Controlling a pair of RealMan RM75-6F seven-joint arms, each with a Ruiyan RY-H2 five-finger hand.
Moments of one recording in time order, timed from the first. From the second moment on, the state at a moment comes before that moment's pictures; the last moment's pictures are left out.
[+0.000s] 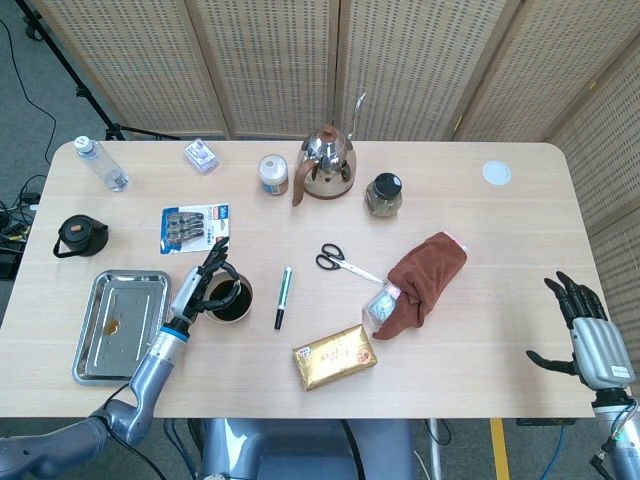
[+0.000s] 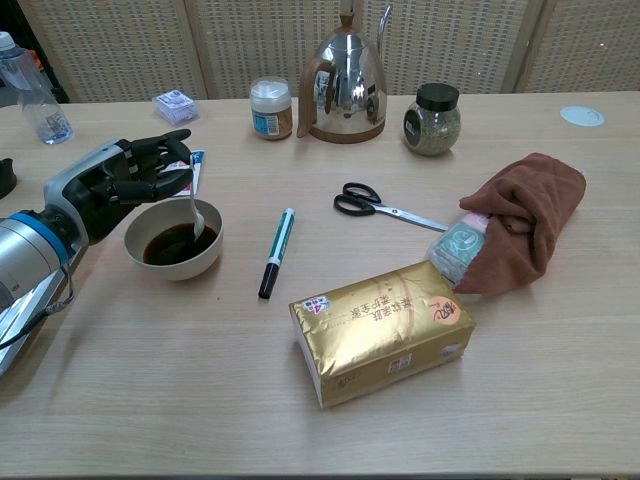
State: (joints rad) left arm -0.56 -1.85 -0.15 -0.98 1.45 1.11 -1.23; right arm 0.13 -1.09 0.07 -1.58 -1.46 1.36 0.23
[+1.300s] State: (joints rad) left arm -0.50 -1.89 -0.08 -0.93 1.51 1.22 -1.26; right arm 0.14 -1.09 0.07 -1.58 -1.46 1.35 0.24
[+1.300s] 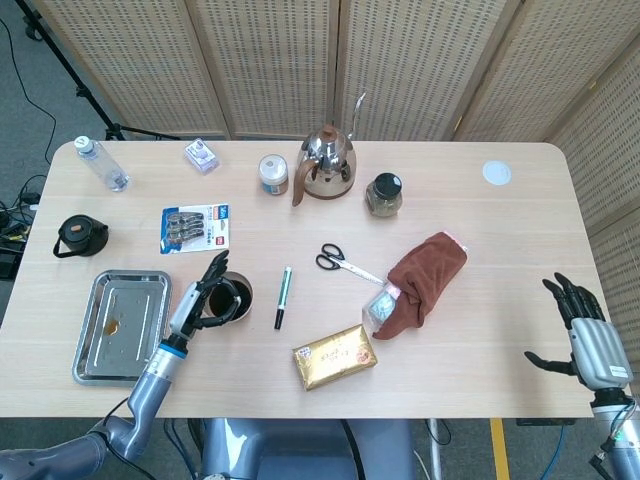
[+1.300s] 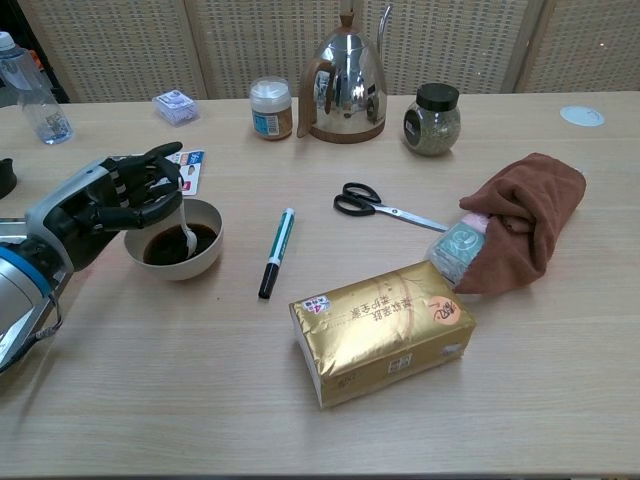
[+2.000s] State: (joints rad) left arm -0.57 -1.92 -0.13 -0.88 1.49 1.17 -1.25; right arm 0.14 -1.10 0.07 -1.58 -1.45 1.34 0.24
